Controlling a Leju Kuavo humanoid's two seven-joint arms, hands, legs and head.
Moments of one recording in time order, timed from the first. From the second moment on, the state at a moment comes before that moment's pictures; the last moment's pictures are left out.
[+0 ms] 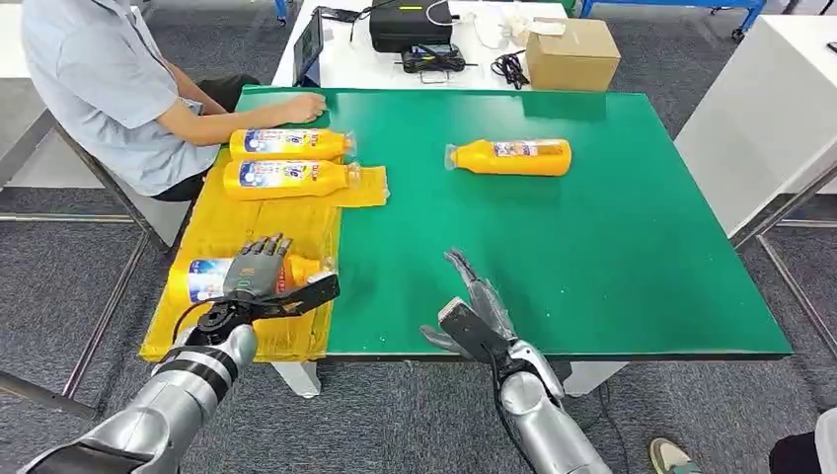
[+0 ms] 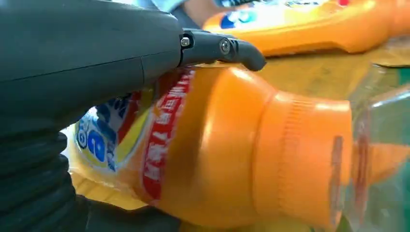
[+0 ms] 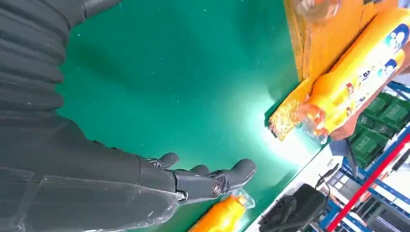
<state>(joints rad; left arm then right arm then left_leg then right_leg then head) -0.63 -0.06 -0.43 -0.52 -1.30 0.10 -0.06 -0.24 0.08 0.33 -1.06 0.54 -0.06 -0.43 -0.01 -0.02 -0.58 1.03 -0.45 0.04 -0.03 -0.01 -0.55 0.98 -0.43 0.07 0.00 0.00</state>
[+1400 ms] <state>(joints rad) -0.42 -0.08 -0.56 -0.99 -1.09 0.27 -0.14 -0.27 0.09 0.31 -0.99 0.52 -0.08 -0.46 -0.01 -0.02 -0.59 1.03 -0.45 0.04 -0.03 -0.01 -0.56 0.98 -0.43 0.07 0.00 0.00</state>
